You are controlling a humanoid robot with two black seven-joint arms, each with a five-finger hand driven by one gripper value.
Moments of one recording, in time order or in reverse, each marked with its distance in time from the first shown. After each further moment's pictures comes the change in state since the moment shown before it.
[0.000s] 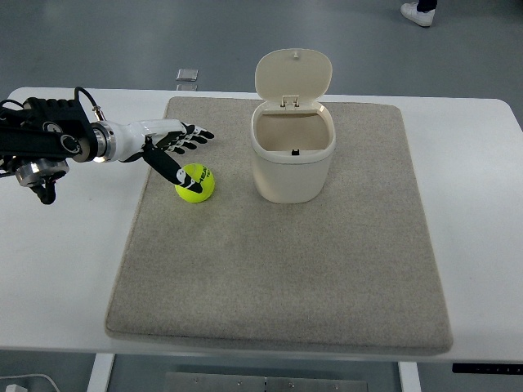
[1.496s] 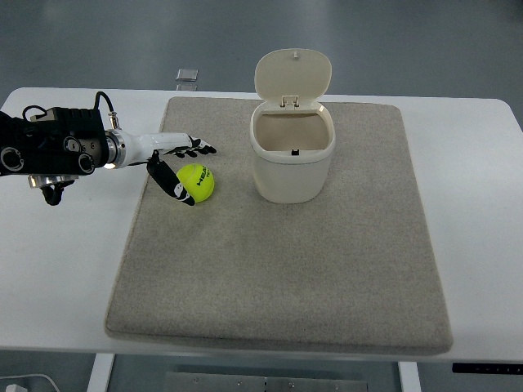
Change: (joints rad) left arm 0.046 -0.086 0.031 0.100 0.222 0.022 0.001; right arm 0.000 0.000 0.000 0.000 0.000 0.000 0.000
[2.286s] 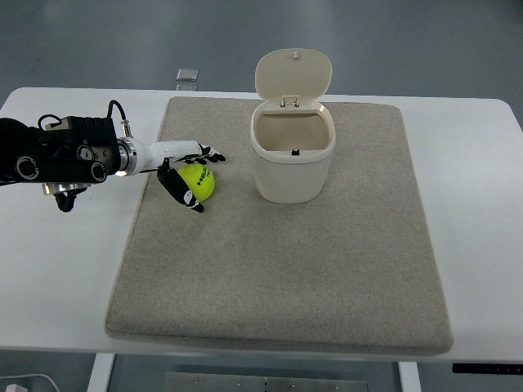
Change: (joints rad) left arm 0.045 -0.034 -0.032 0.019 0.019 0.003 0.001; right arm 0.000 0.000 0.000 0.000 0.000 0.000 0.000
